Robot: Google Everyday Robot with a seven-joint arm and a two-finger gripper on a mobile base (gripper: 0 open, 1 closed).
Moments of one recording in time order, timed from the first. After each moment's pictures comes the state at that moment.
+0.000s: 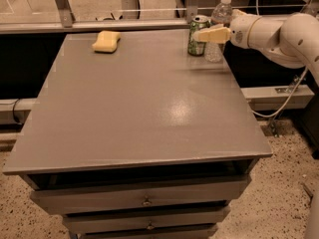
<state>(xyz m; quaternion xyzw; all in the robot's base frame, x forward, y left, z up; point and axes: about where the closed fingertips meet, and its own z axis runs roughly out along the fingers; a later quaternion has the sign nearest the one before) 0.809 -0.202 0.940 -0.28 0.69 0.19 0.64</state>
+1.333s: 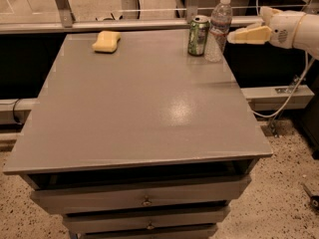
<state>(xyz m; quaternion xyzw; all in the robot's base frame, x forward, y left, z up) 0.749 -0.272 0.964 -0.31 0.68 0.23 0.62</state>
